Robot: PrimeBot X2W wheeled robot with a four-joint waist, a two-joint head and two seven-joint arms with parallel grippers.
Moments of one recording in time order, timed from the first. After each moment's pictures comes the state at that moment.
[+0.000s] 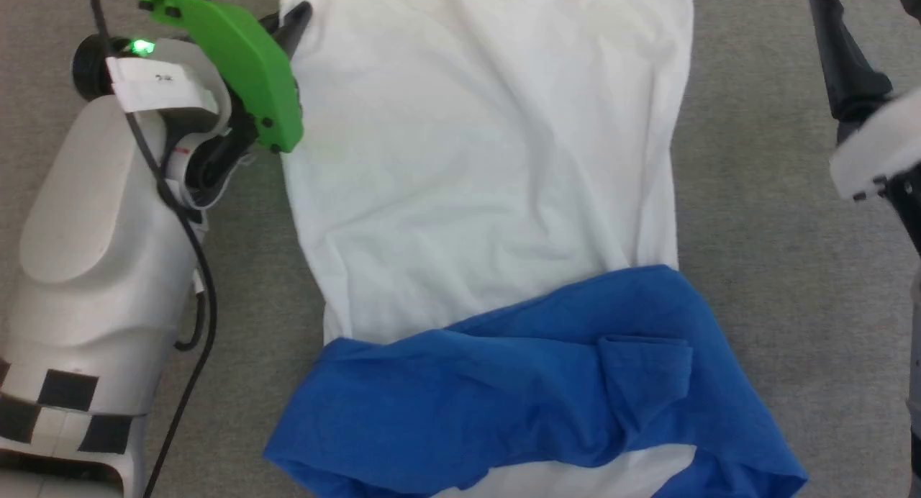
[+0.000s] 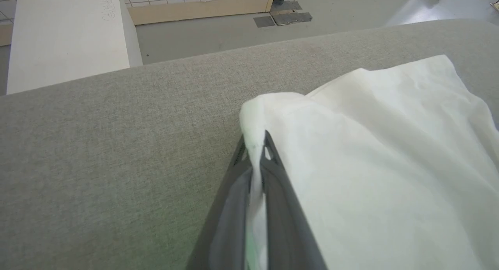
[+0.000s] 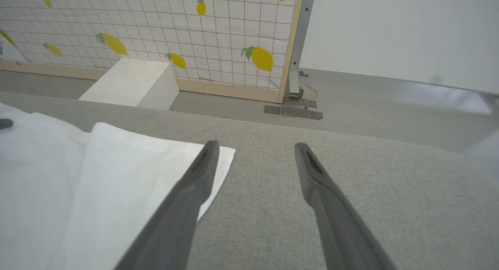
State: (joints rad) left arm -0.91 0.36 -0.38 0.33 -0.64 -0.10 0.47; right arm -0.58 -0.23 -0.06 -0.17 0.25 0.13 0.48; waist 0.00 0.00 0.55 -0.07
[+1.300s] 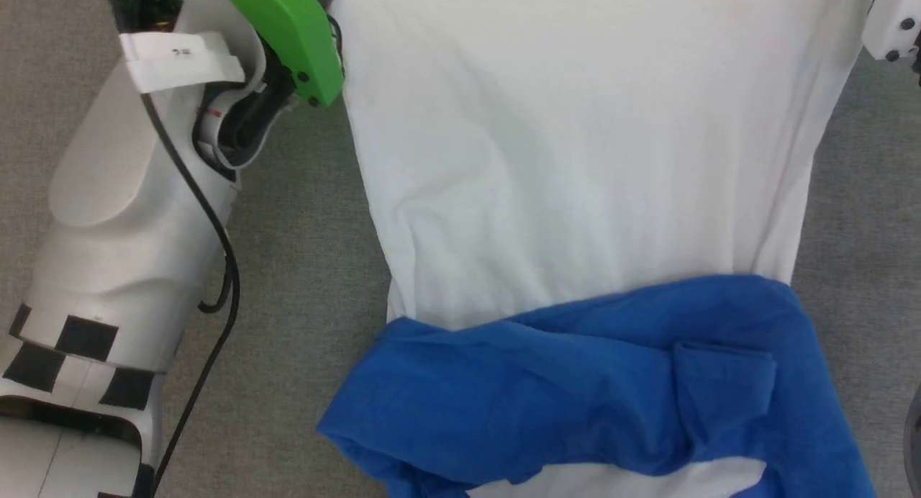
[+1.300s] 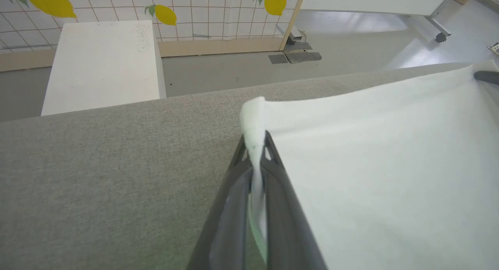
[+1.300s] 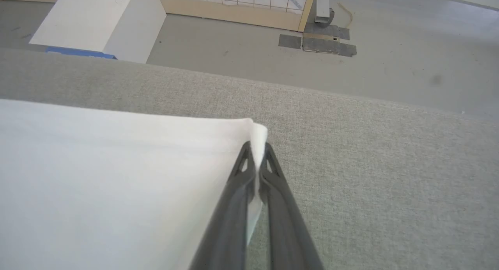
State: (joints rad) left arm -1.05 0.32 -0.49 0.45 -0.73 -0.12 0.24; right arm -0.98 -0.25 -0.10 0.35 0.12 0.13 0.68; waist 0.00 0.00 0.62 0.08
